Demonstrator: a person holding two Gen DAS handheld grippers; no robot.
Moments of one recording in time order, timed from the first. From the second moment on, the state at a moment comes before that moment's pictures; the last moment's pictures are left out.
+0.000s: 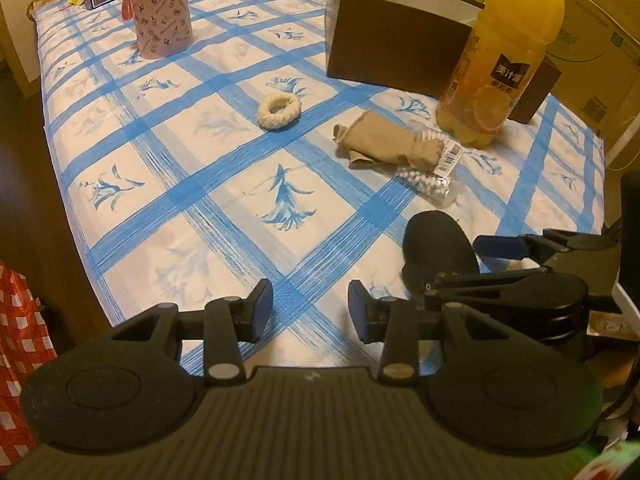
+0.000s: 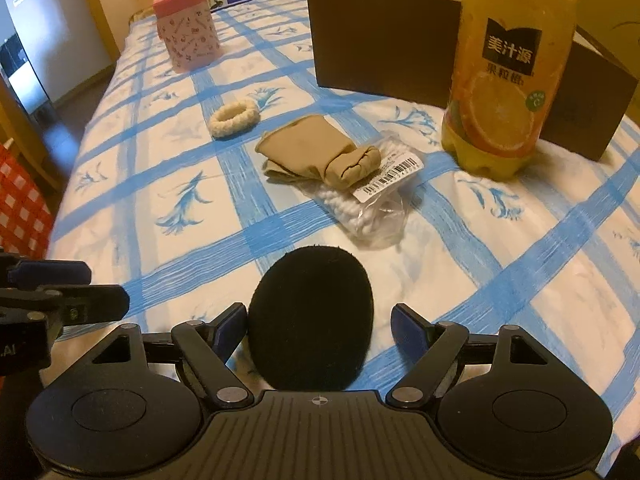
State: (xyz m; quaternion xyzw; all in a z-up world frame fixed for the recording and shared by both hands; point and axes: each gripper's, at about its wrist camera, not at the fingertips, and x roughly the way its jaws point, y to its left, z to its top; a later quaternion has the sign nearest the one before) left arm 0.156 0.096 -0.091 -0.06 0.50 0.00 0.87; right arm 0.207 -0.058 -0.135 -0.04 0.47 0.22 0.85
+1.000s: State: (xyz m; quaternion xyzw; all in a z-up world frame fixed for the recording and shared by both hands) left arm 0.196 0.073 -0.095 -0.05 0.47 -0.04 0.88; right arm 0.220 -0.127 -0.113 0.00 0.43 0.15 0.89
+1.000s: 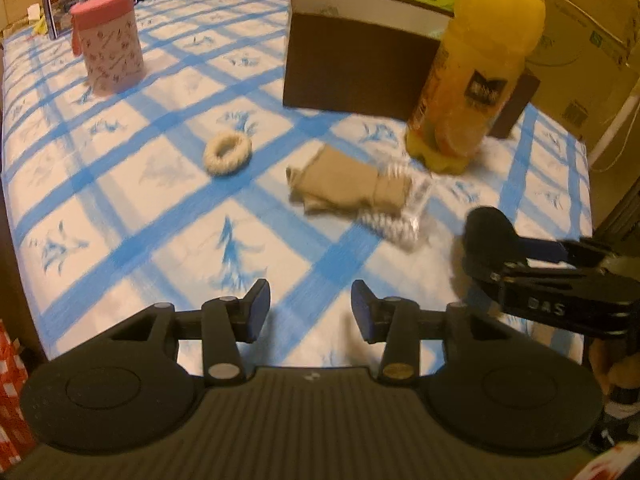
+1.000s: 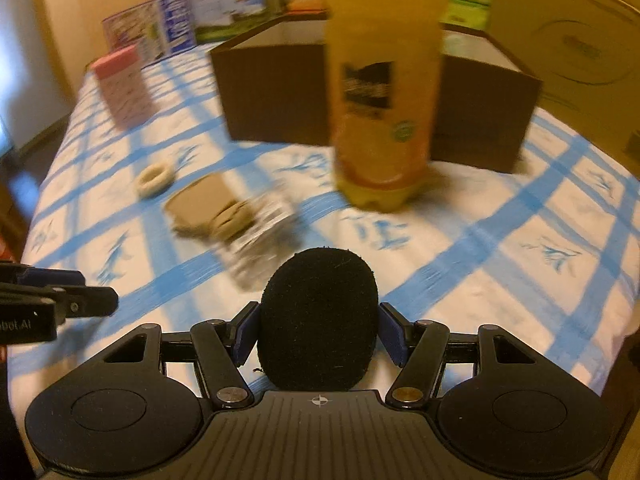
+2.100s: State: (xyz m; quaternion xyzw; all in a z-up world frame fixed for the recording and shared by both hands) left arm 0.335 0.119 -0.138 0.02 0.44 -0.02 0.90; right arm 0.277 -0.226 -0.116 0.07 0.41 0.05 0.91
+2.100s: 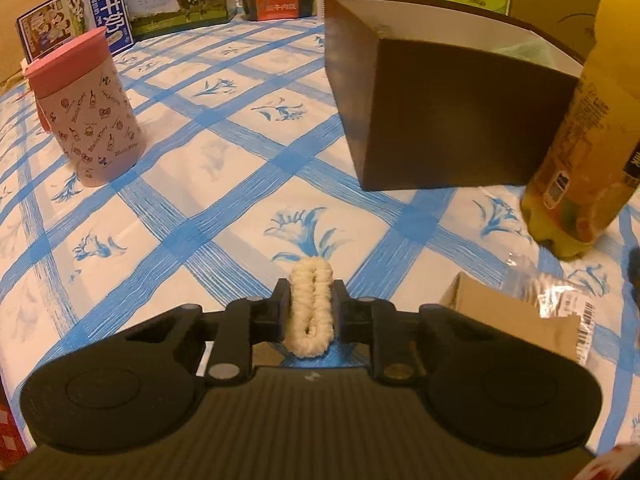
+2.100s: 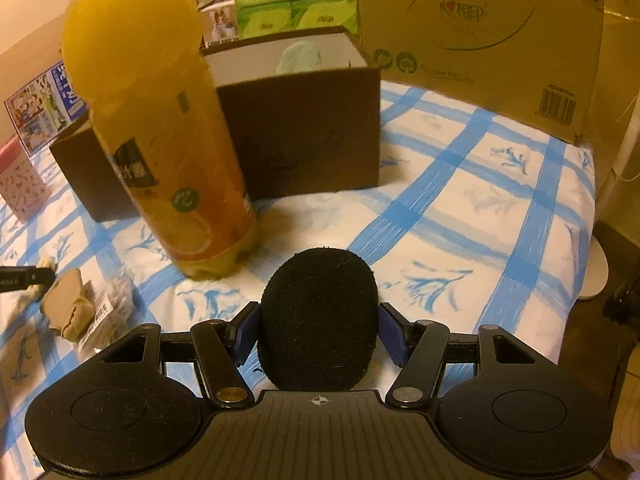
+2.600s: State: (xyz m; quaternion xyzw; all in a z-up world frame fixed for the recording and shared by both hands) left arm 0.334 0.119 -0.044 0.00 0.37 -0.06 0.93; right arm 0.311 -0.291 -0.042 0.07 0.32 0.11 0.94
